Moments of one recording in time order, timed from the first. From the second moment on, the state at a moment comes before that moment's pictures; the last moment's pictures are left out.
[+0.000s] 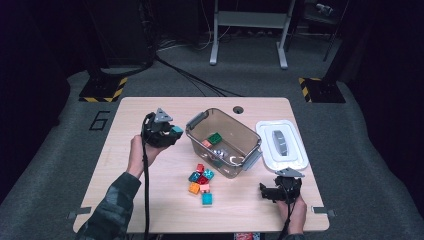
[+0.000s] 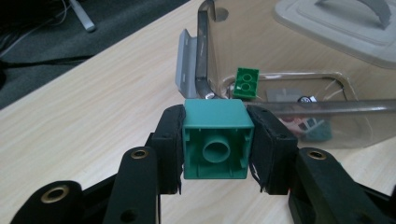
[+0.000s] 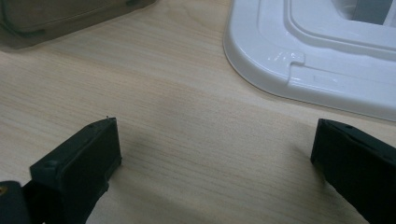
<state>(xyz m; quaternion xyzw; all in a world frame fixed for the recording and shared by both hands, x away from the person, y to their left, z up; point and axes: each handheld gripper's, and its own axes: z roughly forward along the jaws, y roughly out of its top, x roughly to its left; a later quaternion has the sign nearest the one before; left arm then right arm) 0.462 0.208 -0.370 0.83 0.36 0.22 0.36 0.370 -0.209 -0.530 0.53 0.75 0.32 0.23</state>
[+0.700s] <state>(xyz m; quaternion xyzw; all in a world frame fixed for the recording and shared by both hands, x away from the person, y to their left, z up) 0.494 0.167 -0.364 0.84 0.34 0.21 0.37 0.370 -0.209 -0.530 0.53 0.75 0.32 0.23</state>
